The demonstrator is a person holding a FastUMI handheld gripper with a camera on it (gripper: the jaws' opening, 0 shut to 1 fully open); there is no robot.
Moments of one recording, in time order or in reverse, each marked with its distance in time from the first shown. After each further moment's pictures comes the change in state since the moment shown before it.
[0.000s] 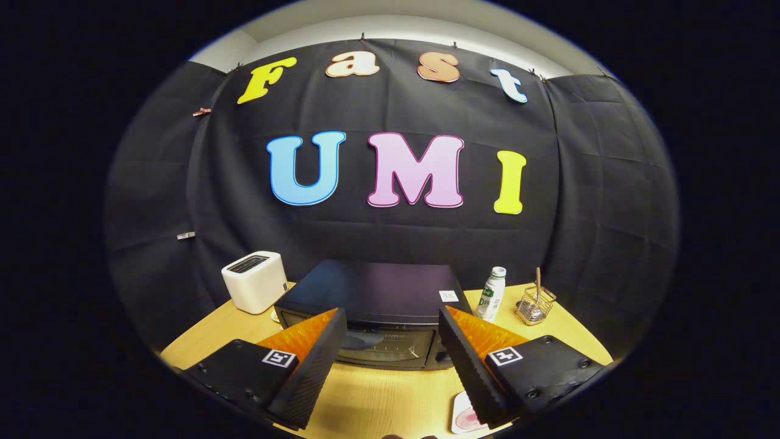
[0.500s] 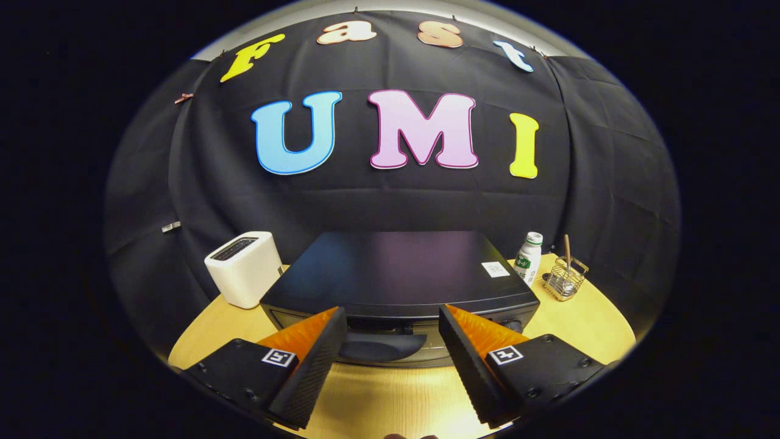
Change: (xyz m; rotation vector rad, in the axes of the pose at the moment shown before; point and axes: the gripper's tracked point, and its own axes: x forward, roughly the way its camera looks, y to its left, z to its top) arm 0.079 0.039 -0.062 0.023 0.135 -0.029
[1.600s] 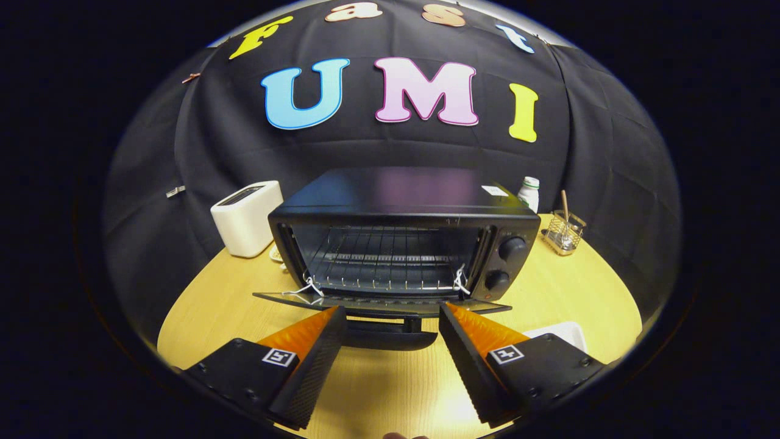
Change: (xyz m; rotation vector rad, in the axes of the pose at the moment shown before) arm -0.066 0.007 -0.101 -0.007 0.180 0.021
